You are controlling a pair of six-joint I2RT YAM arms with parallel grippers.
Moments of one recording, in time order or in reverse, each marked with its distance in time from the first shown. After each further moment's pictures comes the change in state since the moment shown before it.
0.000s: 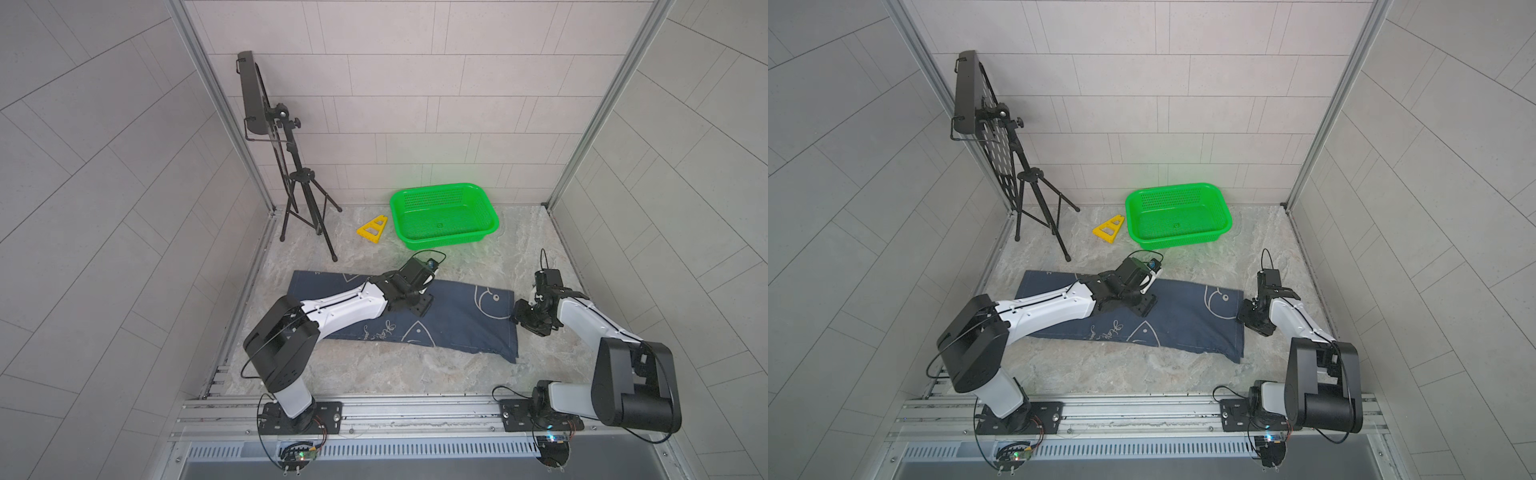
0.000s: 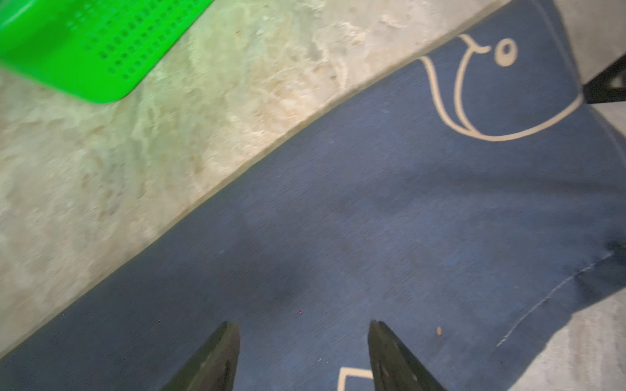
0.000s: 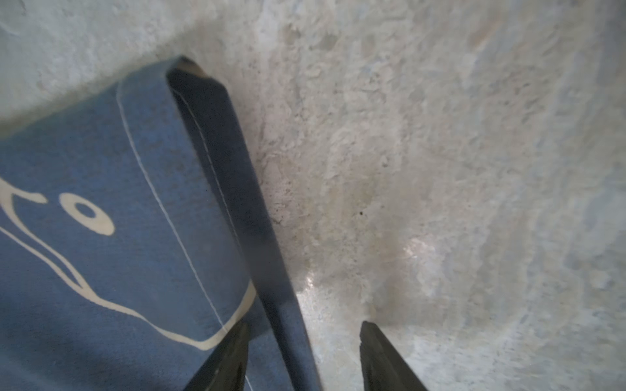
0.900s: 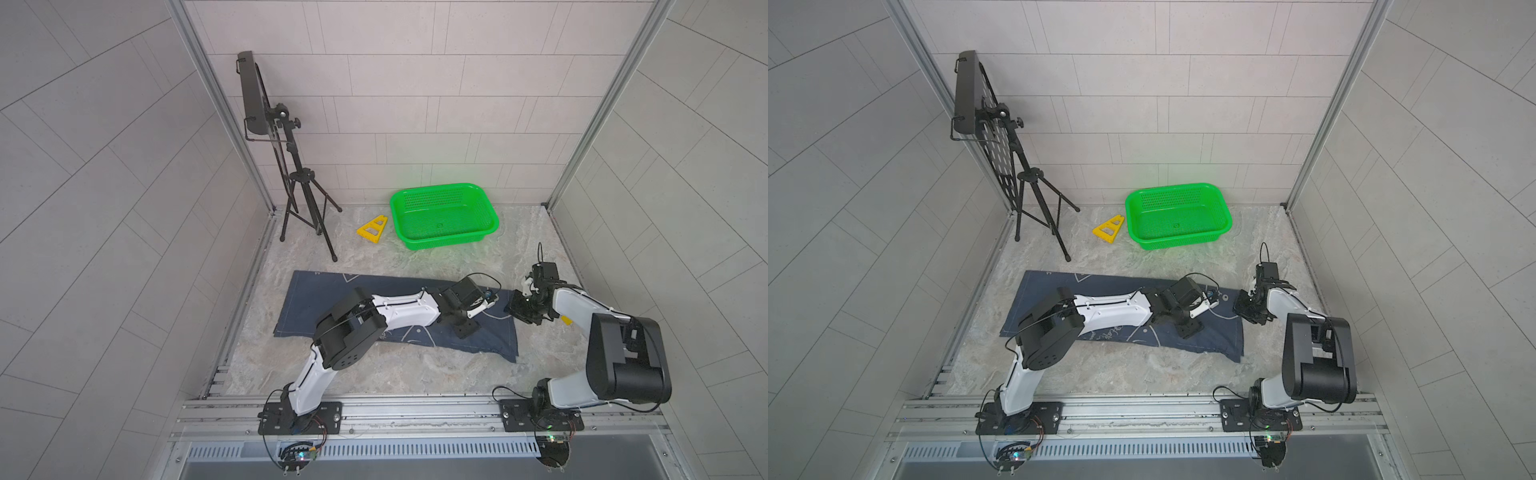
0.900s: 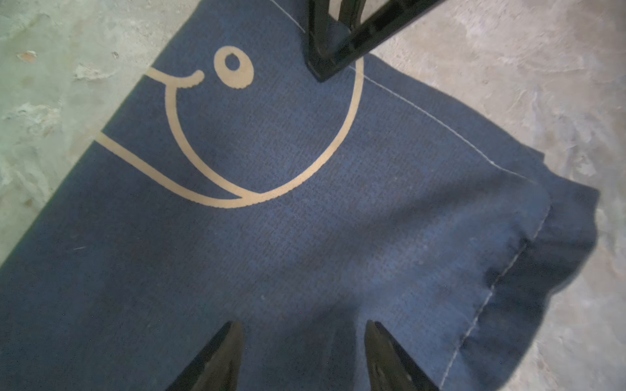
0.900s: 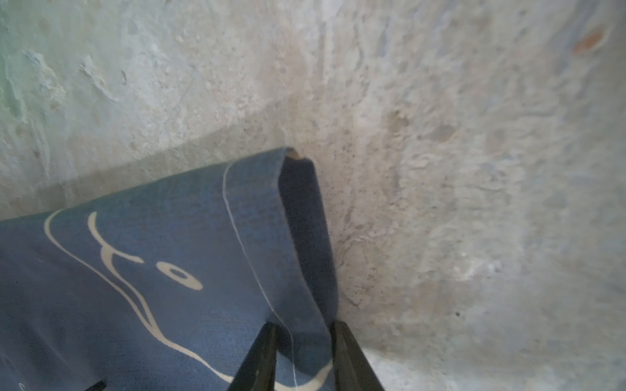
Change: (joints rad) left arm -0.188 0.402 0.331 0.029 0.126 0.191; right arm -0.003 0.148 0.060 0.117 -0.123 0.005
